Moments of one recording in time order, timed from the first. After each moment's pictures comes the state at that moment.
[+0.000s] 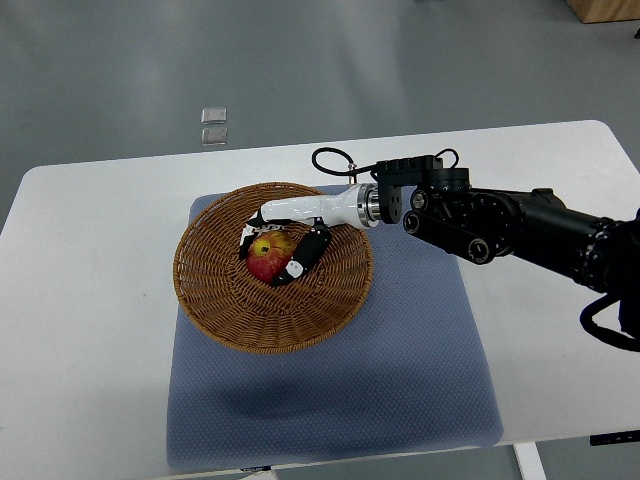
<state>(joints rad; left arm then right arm) -0.07 0.00 -0.08 -0.16 0.08 0.03 0.13 1.16 0.00 0.04 0.62 -1.12 0.34 0.50</state>
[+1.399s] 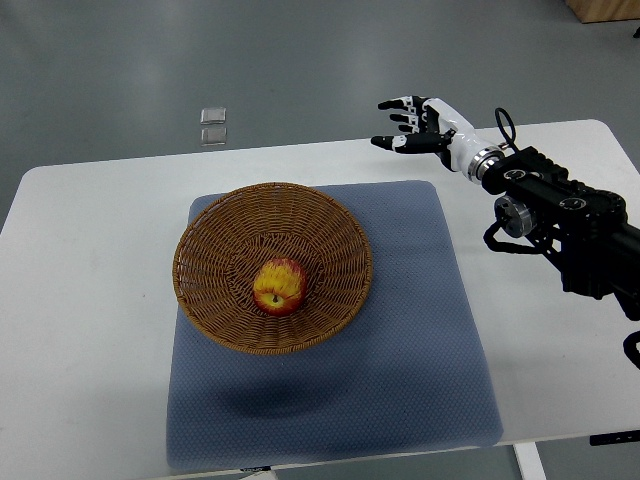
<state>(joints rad) -0.07 0.00 -0.08 -0.17 0.08 0.03 0.13 0.97 -0.16 0.34 0.51 -0.31 0.03 0.29</state>
